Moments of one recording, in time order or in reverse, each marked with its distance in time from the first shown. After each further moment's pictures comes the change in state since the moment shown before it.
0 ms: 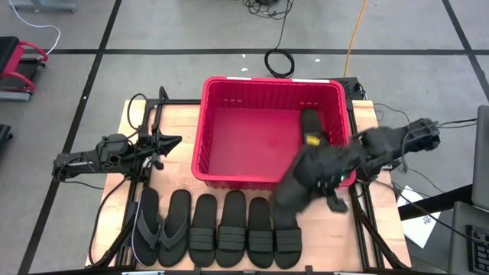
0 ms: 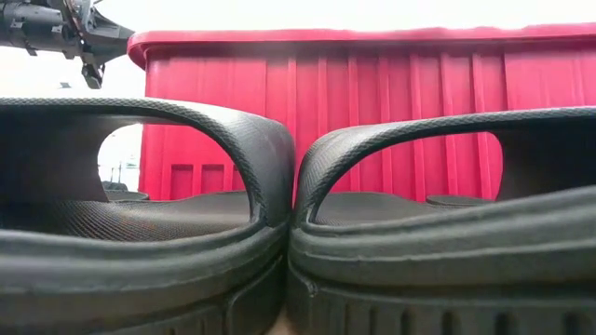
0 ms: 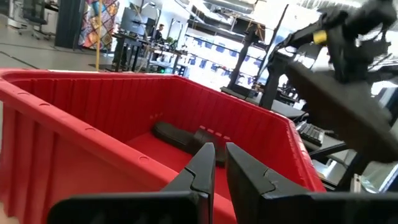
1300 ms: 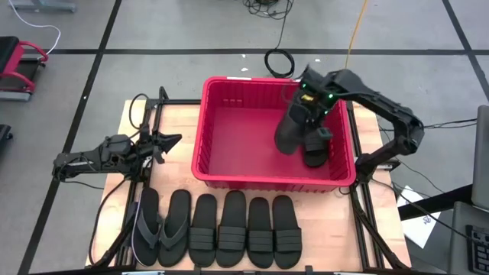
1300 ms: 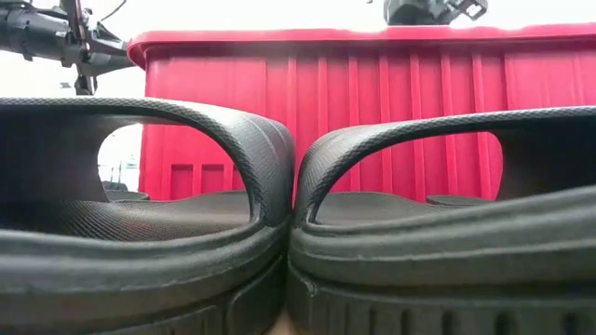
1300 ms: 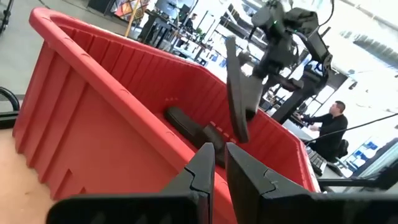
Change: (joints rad) left arm 0.000 0.000 0.000 -0.069 -0.098 -0.280; right arm -0.967 0.198 -0.030 -0.384 -0.256 -1.220
